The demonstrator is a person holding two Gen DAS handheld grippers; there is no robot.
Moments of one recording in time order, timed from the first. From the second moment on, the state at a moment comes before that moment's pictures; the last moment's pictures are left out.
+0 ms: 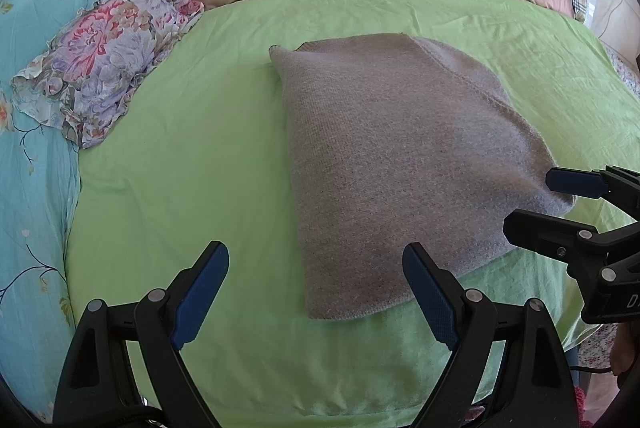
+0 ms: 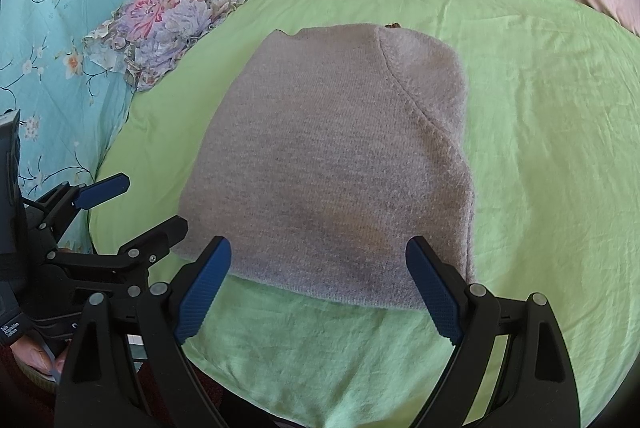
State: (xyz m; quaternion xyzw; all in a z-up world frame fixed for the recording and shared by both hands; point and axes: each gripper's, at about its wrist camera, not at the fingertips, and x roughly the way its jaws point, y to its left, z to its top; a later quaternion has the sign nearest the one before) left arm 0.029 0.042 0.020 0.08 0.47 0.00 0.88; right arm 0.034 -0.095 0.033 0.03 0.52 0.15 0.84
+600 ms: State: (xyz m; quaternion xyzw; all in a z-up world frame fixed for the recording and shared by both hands) left arm 0.031 0.043 0.022 0.08 0.47 0.00 0.88; right arm 0.035 -0.096 0.036 0.03 0.51 0.14 0.85
